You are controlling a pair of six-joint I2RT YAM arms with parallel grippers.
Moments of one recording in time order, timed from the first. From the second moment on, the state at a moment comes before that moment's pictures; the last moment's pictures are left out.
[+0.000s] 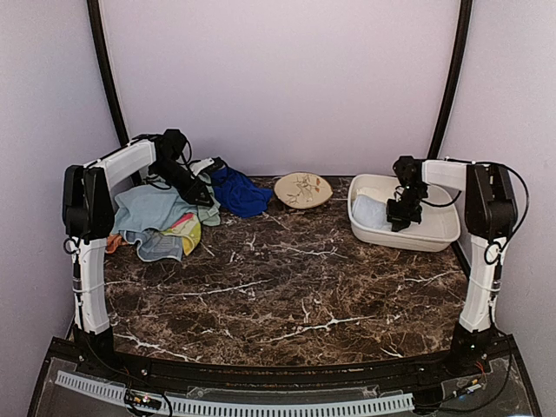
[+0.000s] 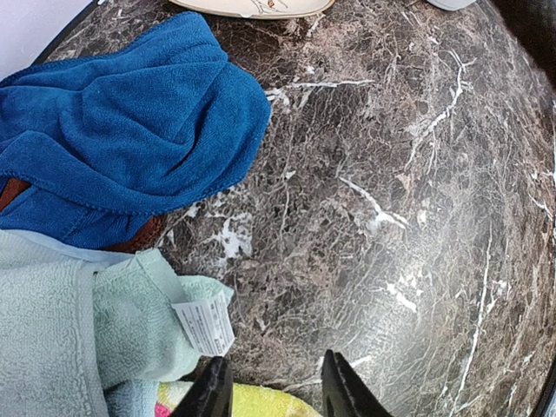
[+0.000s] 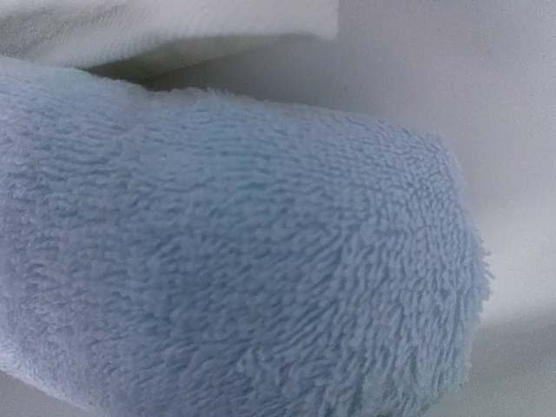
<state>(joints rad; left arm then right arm) -0.20 2.20 2.01 -1.06 0.54 0.69 0.13 2.08 1.59 -0.90 -0.04 0.35</state>
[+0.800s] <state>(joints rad) -0.20 2.20 2.01 -1.06 0.53 0.69 0.12 2.15 1.66 -0.76 0.00 0.39</state>
